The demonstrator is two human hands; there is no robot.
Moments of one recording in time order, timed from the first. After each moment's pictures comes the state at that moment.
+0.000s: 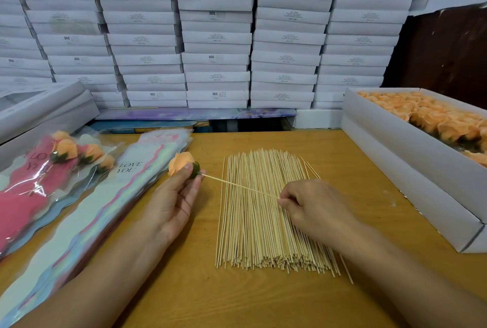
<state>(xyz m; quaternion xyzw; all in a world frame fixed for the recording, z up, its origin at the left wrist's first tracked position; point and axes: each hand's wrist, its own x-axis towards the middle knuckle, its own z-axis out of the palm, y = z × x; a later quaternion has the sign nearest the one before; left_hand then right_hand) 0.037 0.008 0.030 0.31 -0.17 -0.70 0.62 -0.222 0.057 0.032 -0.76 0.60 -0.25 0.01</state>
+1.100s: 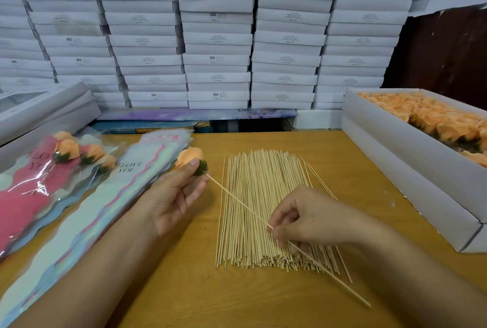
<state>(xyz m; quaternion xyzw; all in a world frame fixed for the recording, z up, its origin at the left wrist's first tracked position) 0.043 0.011 0.048 0.38 -0.28 -0.69 0.55 -0.220 0.075 0.064 -0.73 0.52 -0.16 0.42</state>
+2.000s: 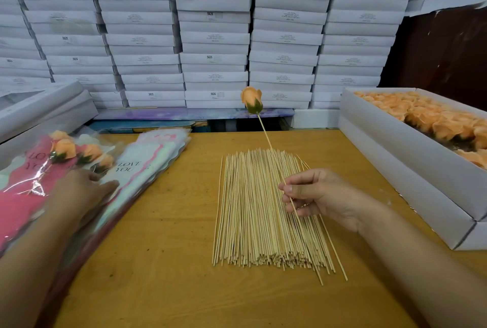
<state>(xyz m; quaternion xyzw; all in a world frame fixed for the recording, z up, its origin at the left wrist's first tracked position) 0.198 -0.039 0.024 0.79 -0.55 -0.05 0.26 -0.248 0.053 0.058 -0.52 0.48 -0.39 0.58</state>
